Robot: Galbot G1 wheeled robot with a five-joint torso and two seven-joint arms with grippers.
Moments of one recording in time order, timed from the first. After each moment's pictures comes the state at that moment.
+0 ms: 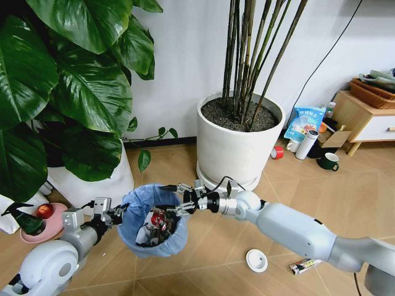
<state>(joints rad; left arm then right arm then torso) 1.52 -0.77 -0.57 -2.11 -0.99 0.47 -0.20 -0.44 0.96 -0.61 1.42 1.10 0.31 -0.86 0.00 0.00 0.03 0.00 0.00</state>
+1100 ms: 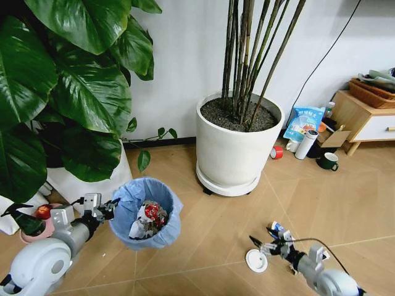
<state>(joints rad) 1.53 -0.79 -0.64 -2.12 -0.99 0.48 -0.22 -1.41 0.80 0.19 1.42 0.80 0.19 -0.40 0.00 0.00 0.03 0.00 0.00</state>
